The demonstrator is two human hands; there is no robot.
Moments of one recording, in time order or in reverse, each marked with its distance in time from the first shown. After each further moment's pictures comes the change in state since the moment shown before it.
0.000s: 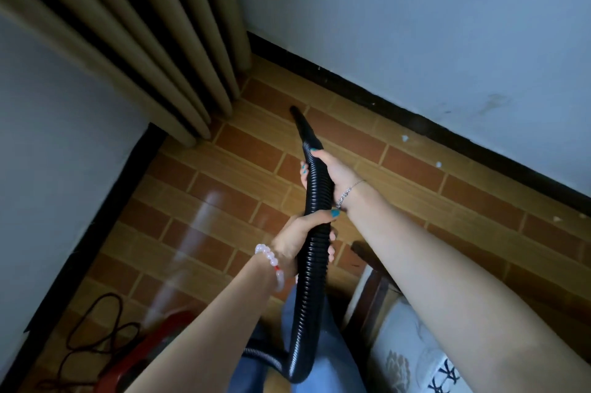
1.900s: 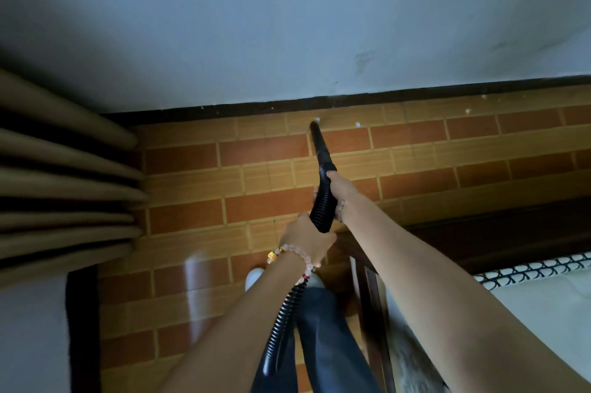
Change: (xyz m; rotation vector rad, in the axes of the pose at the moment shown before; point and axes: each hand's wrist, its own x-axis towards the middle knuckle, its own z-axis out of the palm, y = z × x) left_hand 0.096 0.028 0.102 1.482 0.022 -0.013; right_hand -0.025 -0.071 -0.126 0.135 0.601 -0.195
